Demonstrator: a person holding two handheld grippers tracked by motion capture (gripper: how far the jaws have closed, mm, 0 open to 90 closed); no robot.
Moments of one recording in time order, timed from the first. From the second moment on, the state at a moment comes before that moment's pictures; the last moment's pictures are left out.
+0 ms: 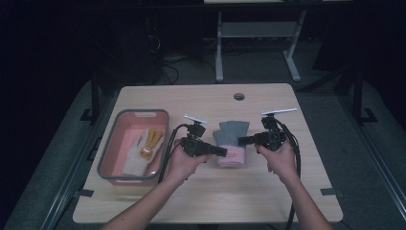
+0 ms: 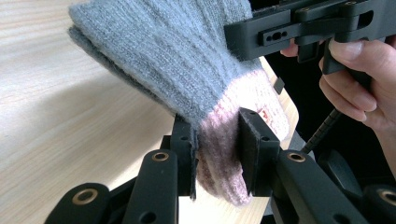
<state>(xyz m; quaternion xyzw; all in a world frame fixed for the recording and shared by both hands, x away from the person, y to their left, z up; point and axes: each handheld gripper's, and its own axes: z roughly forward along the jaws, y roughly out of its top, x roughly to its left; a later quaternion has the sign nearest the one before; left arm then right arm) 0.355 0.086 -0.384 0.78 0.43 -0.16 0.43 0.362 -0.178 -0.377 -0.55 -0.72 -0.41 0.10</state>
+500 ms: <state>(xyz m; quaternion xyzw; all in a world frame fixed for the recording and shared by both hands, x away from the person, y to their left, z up) 0.357 0.112 -0.375 0.78 0.43 -0.15 0.43 0.371 -0.155 -0.369 -0.53 -0.73 -0.42 0.11</state>
